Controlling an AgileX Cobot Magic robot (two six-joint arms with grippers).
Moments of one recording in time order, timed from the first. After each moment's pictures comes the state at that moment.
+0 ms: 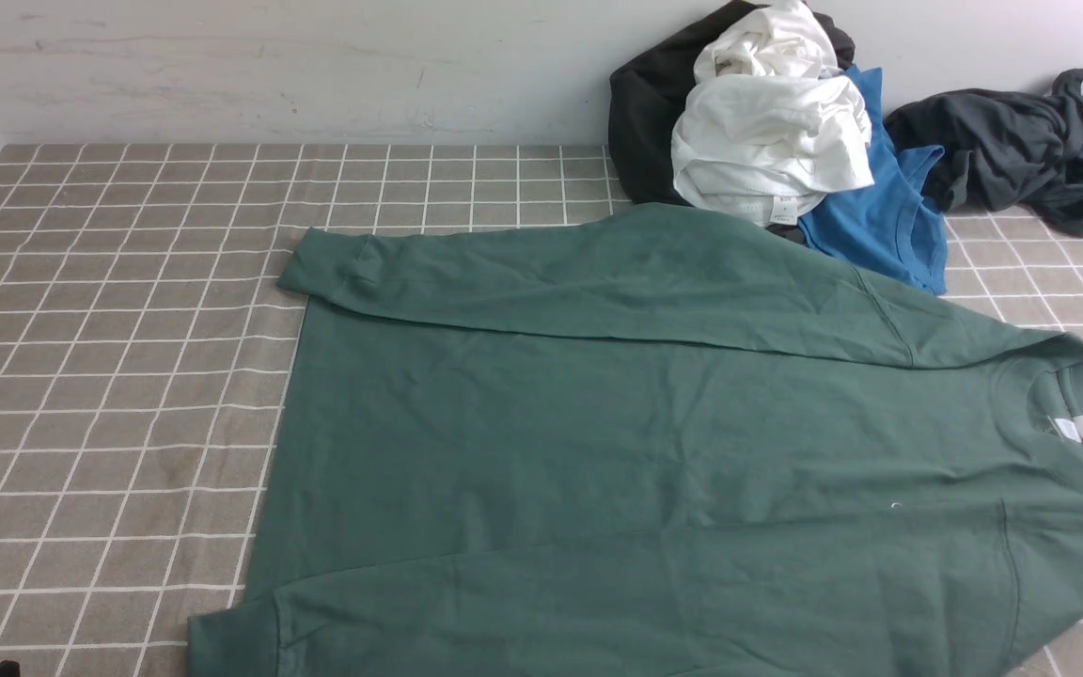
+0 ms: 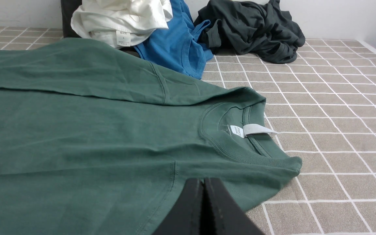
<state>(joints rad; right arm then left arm) -0.07 -0.01 0.02 -0.02 0.38 -0.04 -0.07 -0.01 0.03 -0.07 0.37 0.11</state>
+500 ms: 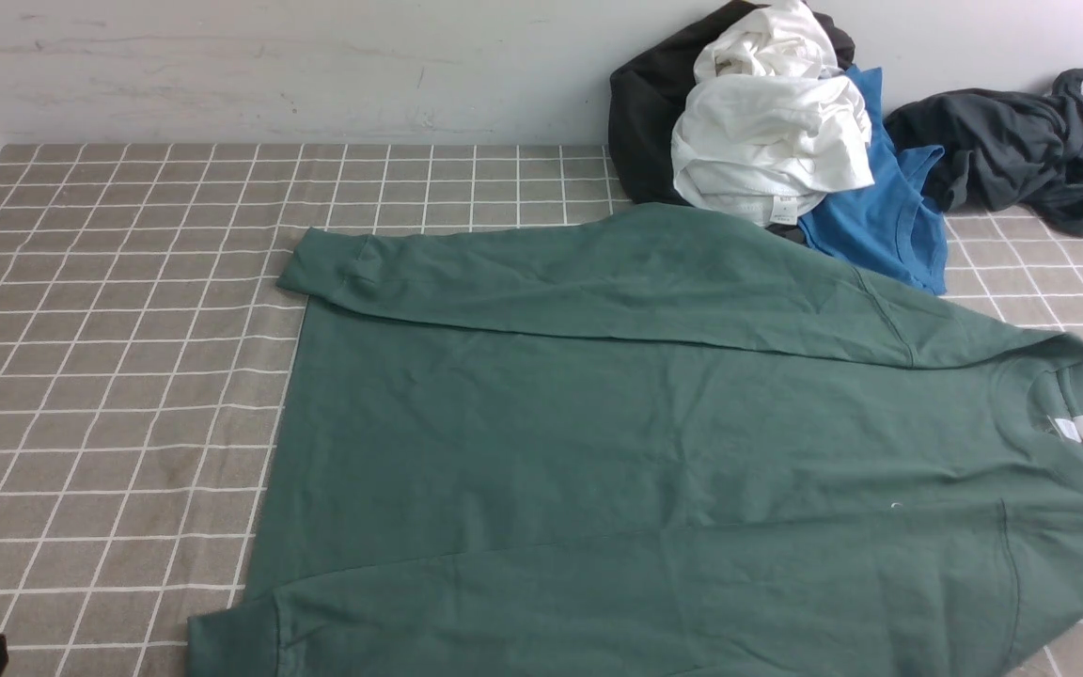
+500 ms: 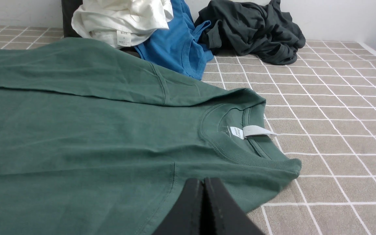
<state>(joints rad) -0.07 -0.01 0.02 -0.03 0.34 -0.04 -0.07 -0.01 0.03 -0.05 0.27 0.12</state>
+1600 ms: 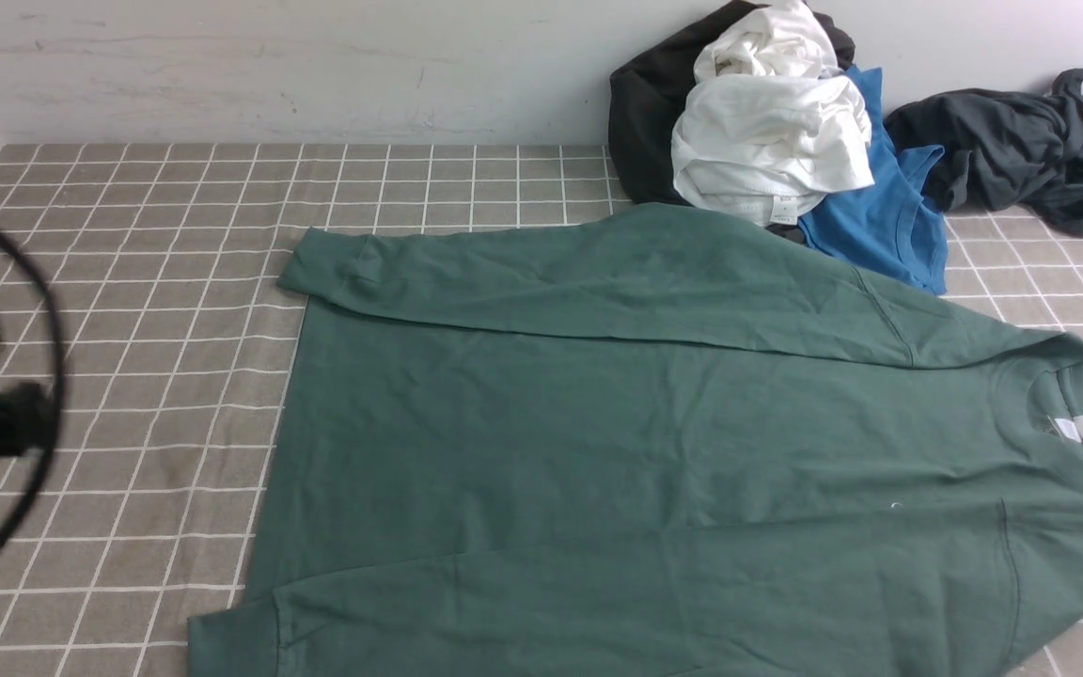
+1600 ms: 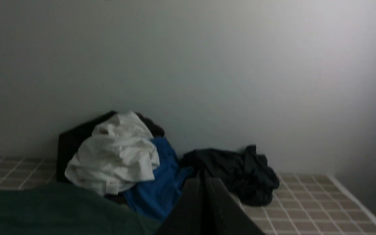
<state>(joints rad) -0.03 0.53 -0.54 -0.30 0.28 0.20 -0.07 0.82 -0.62 -0.14 0.44 0.02</state>
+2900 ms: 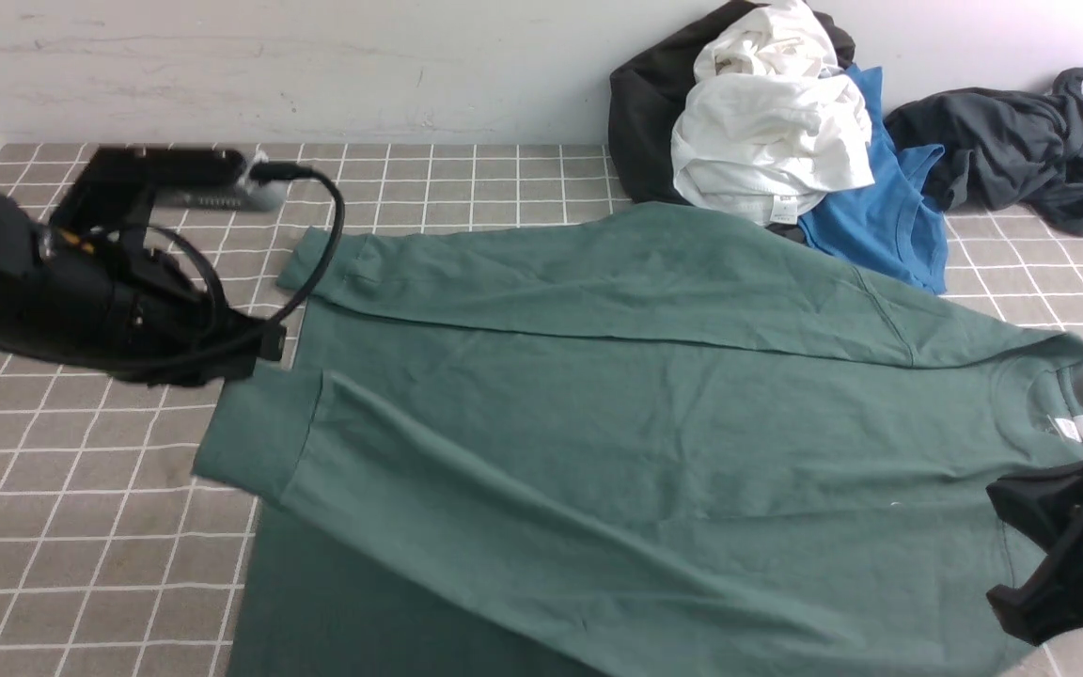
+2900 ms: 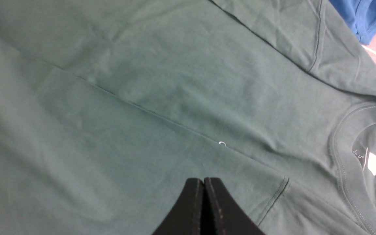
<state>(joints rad) 0.37 0.97 -0.54 -0.21 0.49 -0.05 -0.07 1.50 -1.06 -0.45 0.60 0.40</state>
